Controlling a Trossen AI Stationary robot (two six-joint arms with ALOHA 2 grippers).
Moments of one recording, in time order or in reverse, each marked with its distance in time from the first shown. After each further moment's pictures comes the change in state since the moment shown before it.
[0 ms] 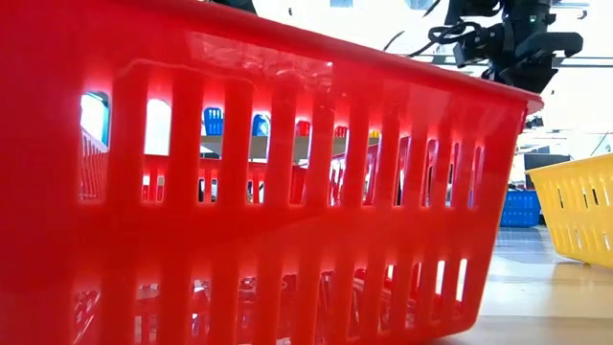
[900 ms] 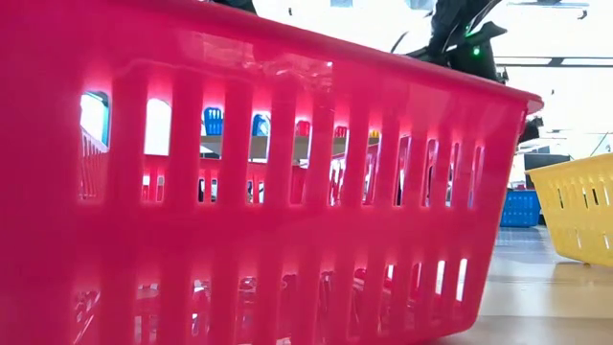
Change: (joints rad) left arm 0.000 0.000 0.000 0.001 0.000 0.000; right arm 0.001 0.451 0.000 0.039 0.263 0.086
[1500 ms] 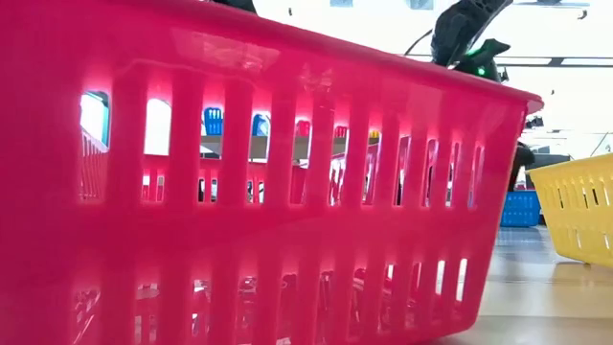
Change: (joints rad) left arm -0.008 0.000 0.000 0.000 0.000 0.000; right arm -0.019 0.041 -0.066 0.006 0.078 0.234
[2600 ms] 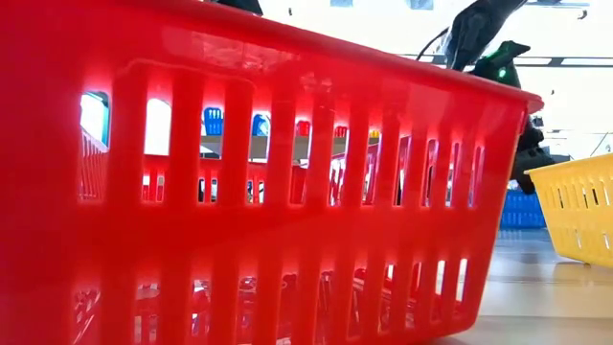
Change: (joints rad) left arm -0.039 0.000 0.000 0.013 0.000 -0.018; right arm 0.039 -0.048 -0.093 0.008 -0.034 0.128
